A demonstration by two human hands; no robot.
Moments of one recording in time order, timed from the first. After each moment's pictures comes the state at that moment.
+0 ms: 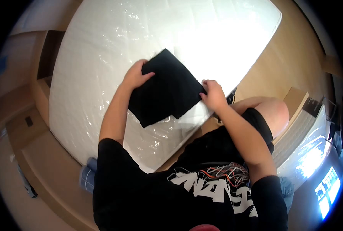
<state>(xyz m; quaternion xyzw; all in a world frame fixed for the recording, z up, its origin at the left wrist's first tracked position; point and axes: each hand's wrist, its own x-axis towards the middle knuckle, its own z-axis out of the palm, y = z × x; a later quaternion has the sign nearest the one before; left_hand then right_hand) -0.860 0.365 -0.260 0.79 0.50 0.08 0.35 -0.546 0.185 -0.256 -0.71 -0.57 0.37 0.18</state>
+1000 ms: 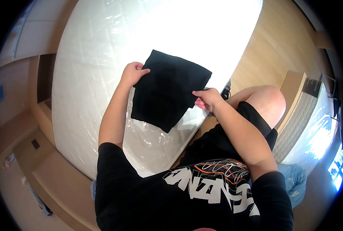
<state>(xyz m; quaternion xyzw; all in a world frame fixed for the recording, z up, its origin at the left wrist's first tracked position) -0.797 0.404 -0.249 0.69 0.60 -0.03 0.40 -0.536 0.190 -0.257 -0.68 0.04 0.70 0.23</state>
